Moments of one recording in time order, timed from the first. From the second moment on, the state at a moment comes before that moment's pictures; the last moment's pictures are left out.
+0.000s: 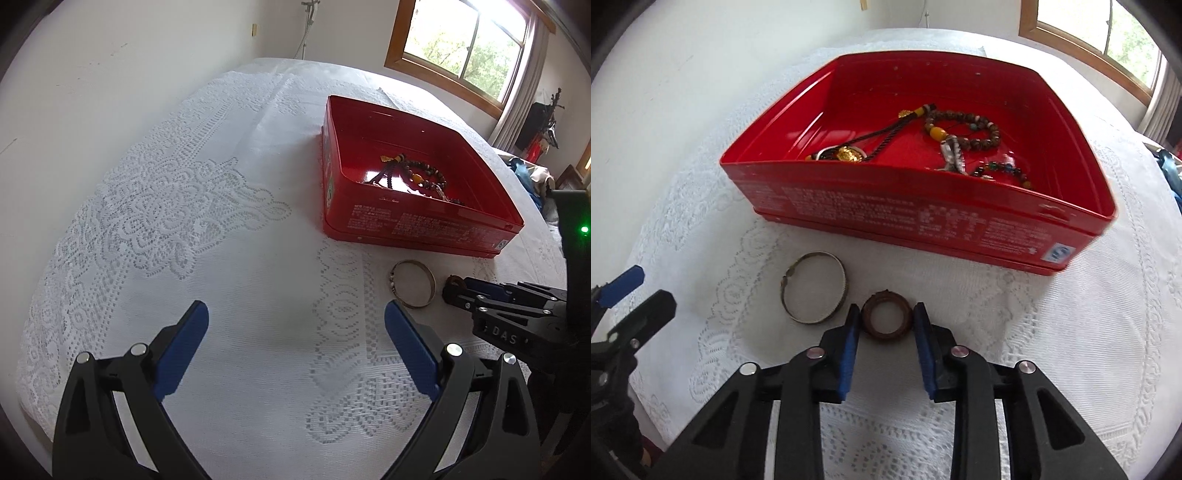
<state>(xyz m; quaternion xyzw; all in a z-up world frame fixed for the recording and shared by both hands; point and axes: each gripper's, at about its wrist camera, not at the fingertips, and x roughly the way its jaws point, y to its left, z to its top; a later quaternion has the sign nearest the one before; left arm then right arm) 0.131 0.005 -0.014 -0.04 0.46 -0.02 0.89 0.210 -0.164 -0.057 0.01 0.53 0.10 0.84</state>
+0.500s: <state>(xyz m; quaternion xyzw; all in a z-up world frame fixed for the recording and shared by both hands) 0.161 -0.070 -0.026 -0.02 0.49 -0.08 0.87 0.162 -0.236 -0.031 0.06 0.51 0.08 0.86</state>
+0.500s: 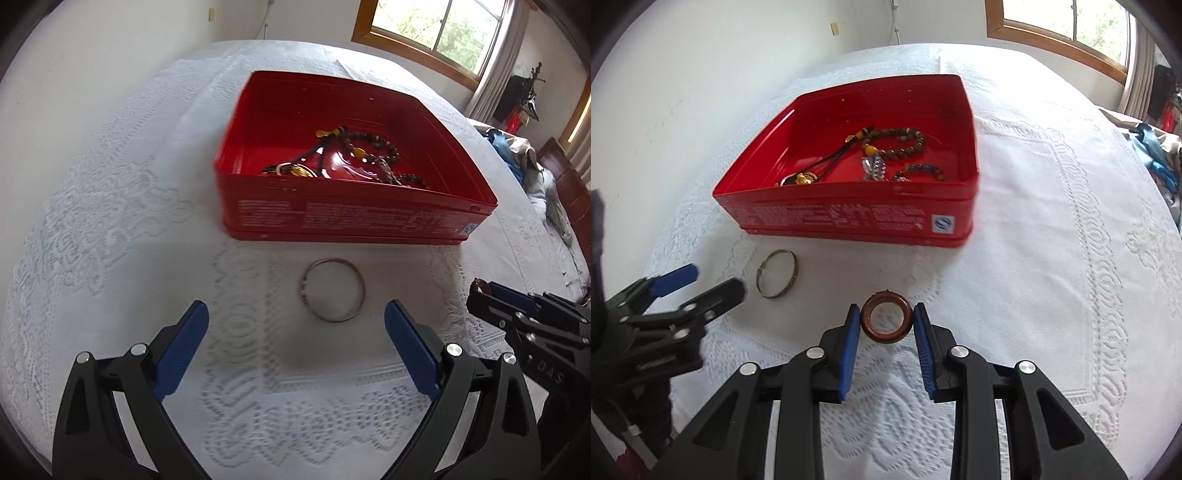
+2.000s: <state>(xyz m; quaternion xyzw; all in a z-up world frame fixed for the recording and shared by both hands) 0.137 -0.046 -0.011 -0.04 0.48 -0.09 0.87 0.160 -0.210 -0.025 0.06 0.50 0.12 0.86</state>
